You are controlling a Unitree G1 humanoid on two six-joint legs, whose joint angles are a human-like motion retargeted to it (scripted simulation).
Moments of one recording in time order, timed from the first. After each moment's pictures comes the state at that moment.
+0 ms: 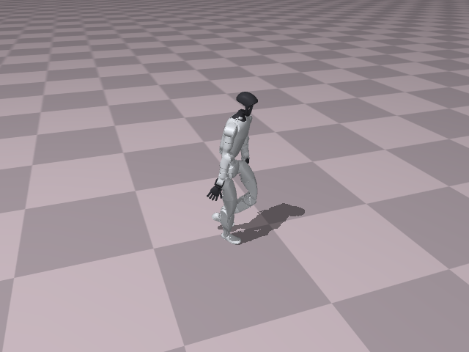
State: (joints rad) left arm -0.07 0.21 0.18 1.30 0.73 0.13 -0.09; right arm -0.17 -0.09 -0.11 1.61 -0.41 0.21 -0.01; waist 0.06 -0.15 0.29; left_leg -0.27 0.20 0.38 1.23 -0.39 0.26; right_leg 0.03 0.10 -0.24 0.13 -0.50 0.04
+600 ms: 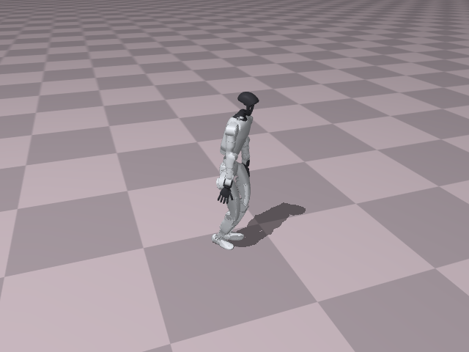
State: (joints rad) left arm -0.10 0.16 0.24 1.31 0.56 0.13 -0.15; right arm -0.27 -0.05 -0.06 1.54 -0.32 0.20 -0.16; waist -0.03 -0.05 0.24; left_leg -0.23 0.05 0.23 0.58 -0.50 0.26; right_leg -0.21 0.05 -0.23 0.65 -0.34 0.16
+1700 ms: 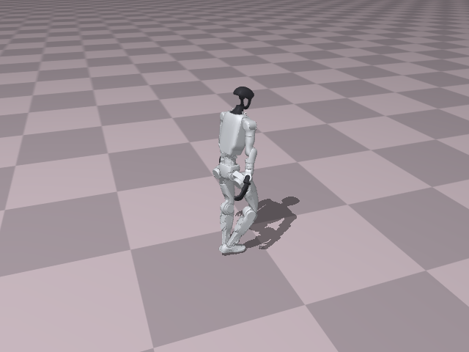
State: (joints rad) left arm -0.19 0.17 0.12 1.32 0.65 0.19 -0.07; right arm -0.14 -0.16 -0.05 1.64 -0.69 0.44 0.18; waist -0.10 0.01 0.18; left_leg -0.20 -0.12 0.06 0.30 -0.41 0.25; right_leg -0.37 -0.10 -0.35 0.86 -0.48 0.16
